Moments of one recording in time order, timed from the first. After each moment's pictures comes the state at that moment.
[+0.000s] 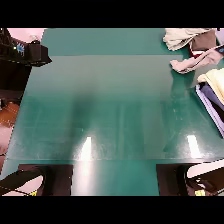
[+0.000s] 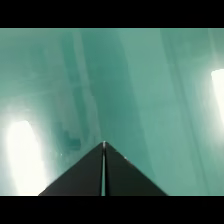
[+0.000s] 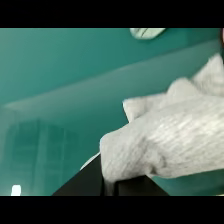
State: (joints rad) left arm -0.15 -1.18 1.69 1.33 -1.38 -1.57; right arm -0.62 -1.79 1.96 -0.68 1.19 1.16
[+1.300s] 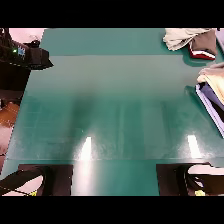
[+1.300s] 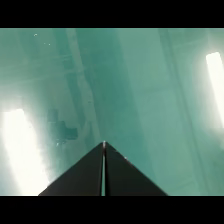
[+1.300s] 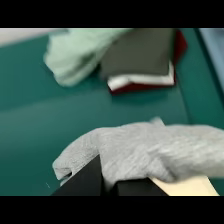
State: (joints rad) left arm -0.15 -1.18 1.69 1.31 -1.43 -1.55; right arm -0.93 -1.50 1.96 -0.86 1.33 1.09
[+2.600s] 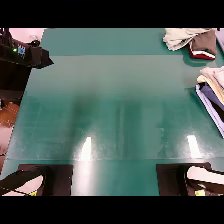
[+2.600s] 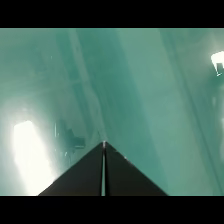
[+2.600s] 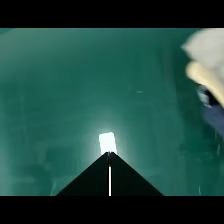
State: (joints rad) left arm -0.15 -1.18 1.69 1.30 -1.38 -1.49; right arm -0.52 -1.36 1.96 -1.05 1.62 1.55
